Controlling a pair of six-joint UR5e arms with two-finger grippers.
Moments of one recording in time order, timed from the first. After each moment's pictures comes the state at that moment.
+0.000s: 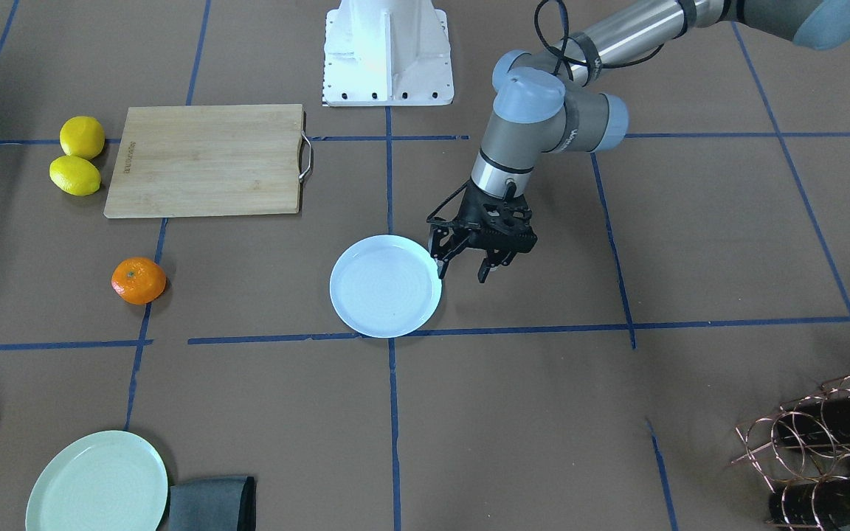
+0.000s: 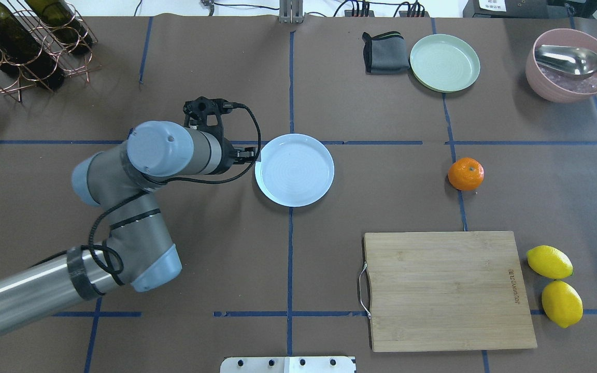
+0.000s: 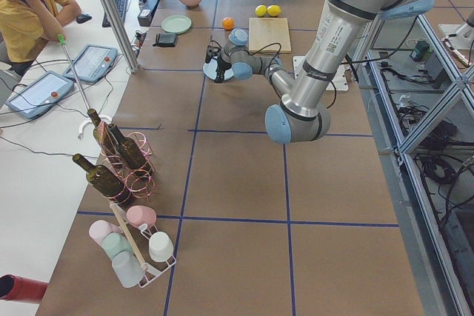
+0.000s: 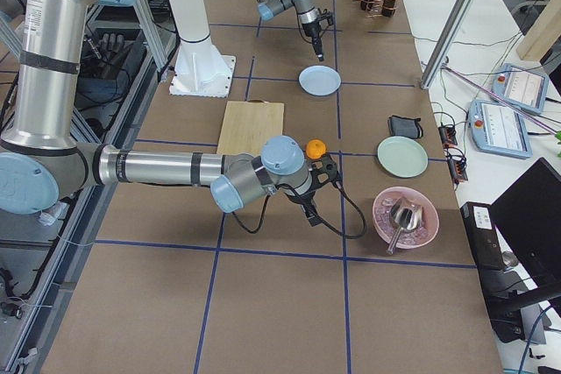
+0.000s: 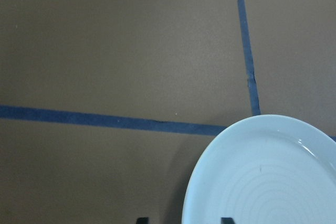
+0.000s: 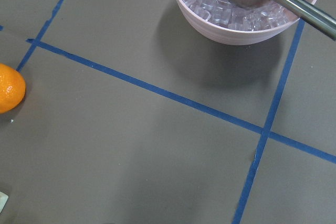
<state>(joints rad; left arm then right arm) -0.61 -2.12 -1.62 -2.03 -1.72 -1.15 1.47 -1.78 1.76 -1.02 2.40 0.07</state>
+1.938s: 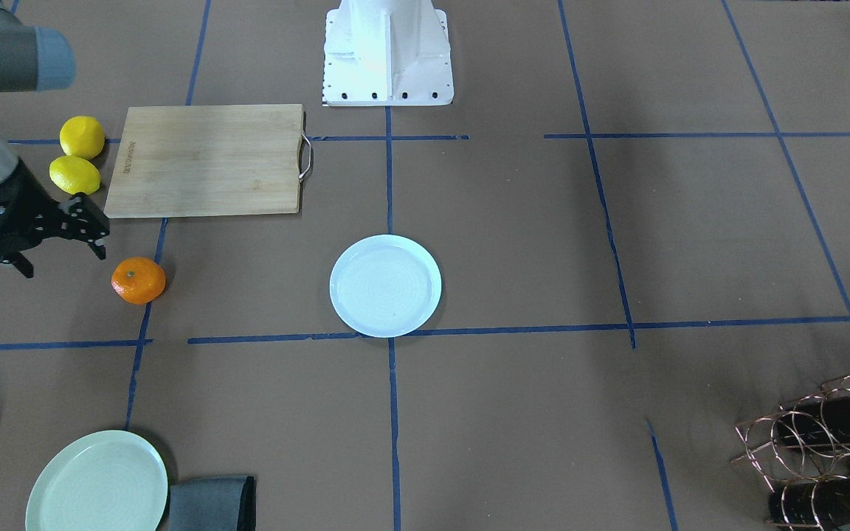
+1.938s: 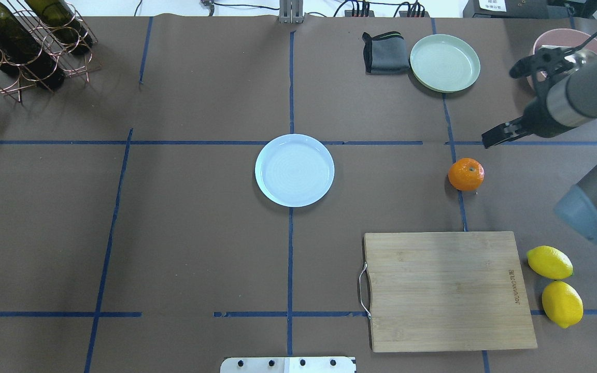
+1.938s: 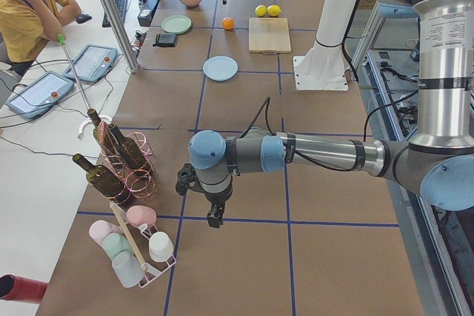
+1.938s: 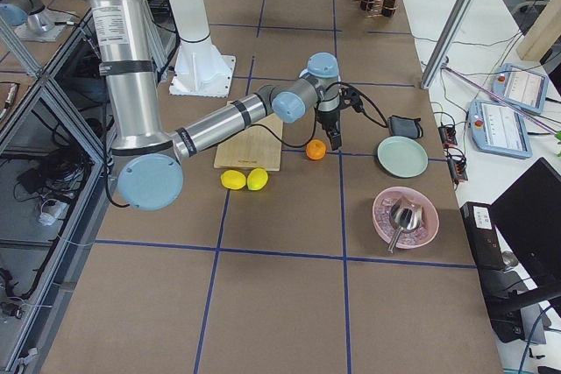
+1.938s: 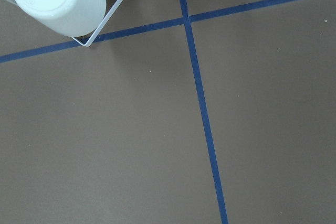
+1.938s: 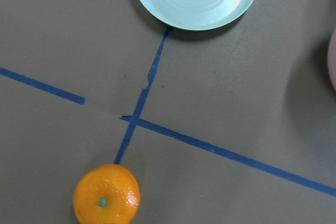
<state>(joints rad) -1.60 -1.49 -1.75 -1.37 -2.33 0.29 0.90 -1.40 1.88 -1.37 1.97 0.63</state>
